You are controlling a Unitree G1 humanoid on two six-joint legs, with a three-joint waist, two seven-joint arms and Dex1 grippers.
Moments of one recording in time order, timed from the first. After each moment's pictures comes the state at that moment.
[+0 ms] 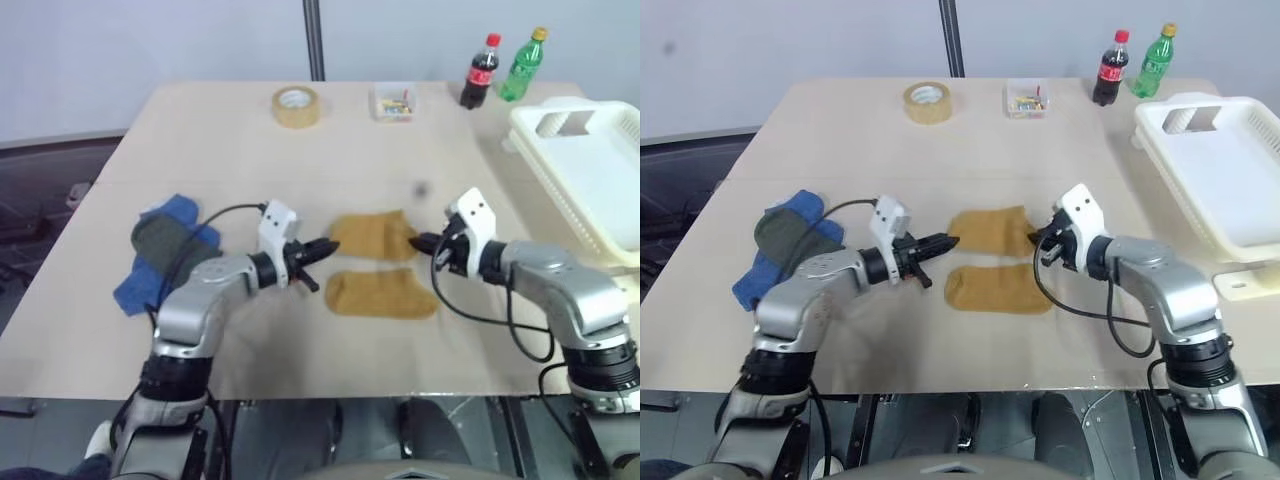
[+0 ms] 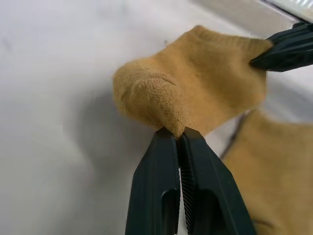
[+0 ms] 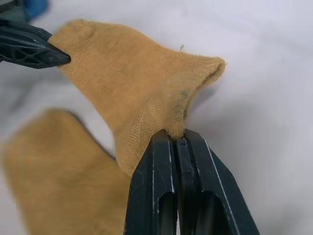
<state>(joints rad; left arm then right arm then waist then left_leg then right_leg) -0.33 0.44 0.04 -0.32 -0.44 0.81 -0.66 -0.45 -0.55 0.00 -0.43 0.48 1.04 0.62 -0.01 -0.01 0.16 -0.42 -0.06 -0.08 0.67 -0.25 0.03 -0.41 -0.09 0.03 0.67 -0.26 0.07</state>
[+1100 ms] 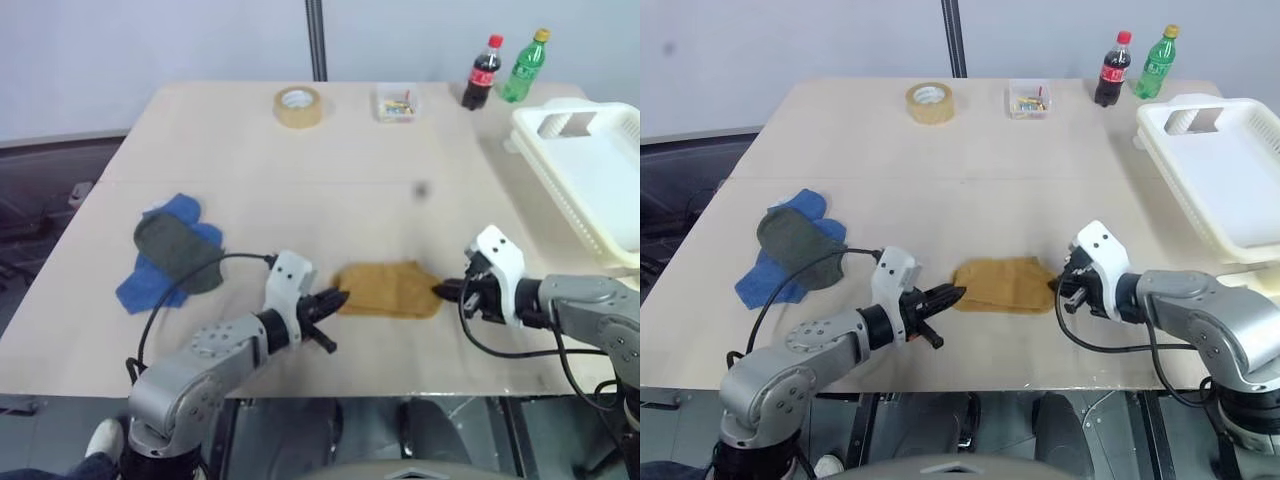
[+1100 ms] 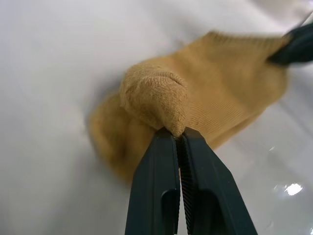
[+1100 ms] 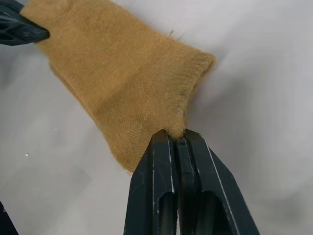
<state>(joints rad) -0.06 0.38 0.01 -0.75 -0.63 1.13 -0.34 -0.31 -0.70 -0.06 -0.65 0.71 1.37 0.51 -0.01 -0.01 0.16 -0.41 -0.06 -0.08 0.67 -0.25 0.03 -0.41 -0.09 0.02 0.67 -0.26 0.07</state>
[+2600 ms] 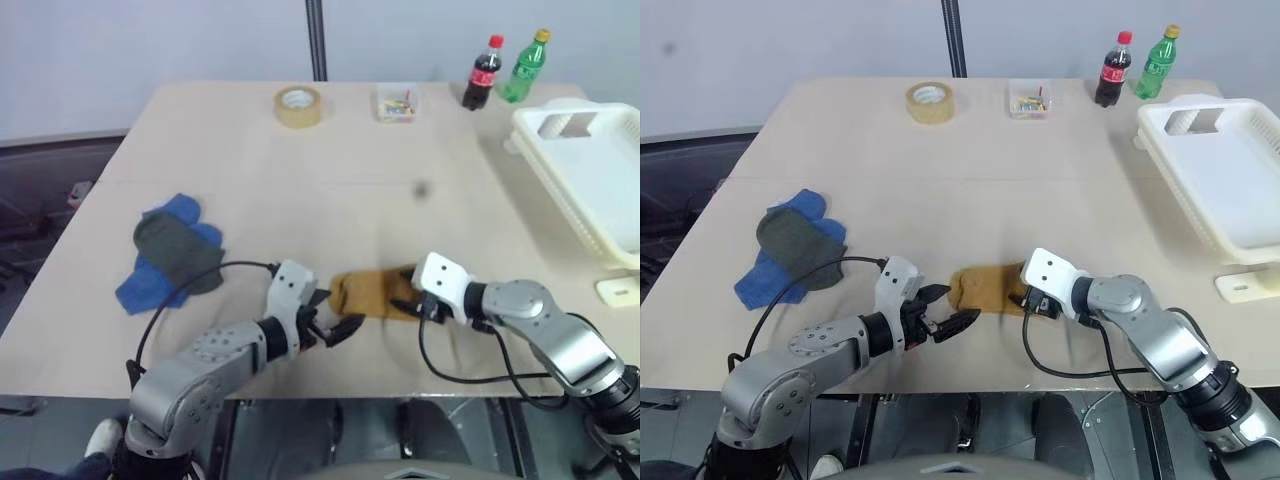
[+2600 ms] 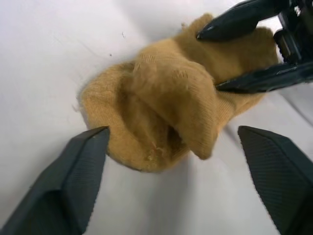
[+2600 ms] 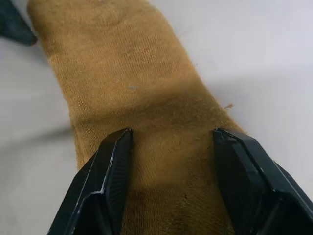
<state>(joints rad) -0.01 0.41 0.02 -0.68 -0.68 1.06 -0.34 -0.30 -0.70 0.40 -0.41 0.16 0.56 0.68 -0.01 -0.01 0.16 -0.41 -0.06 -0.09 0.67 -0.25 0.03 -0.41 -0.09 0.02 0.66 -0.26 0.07</state>
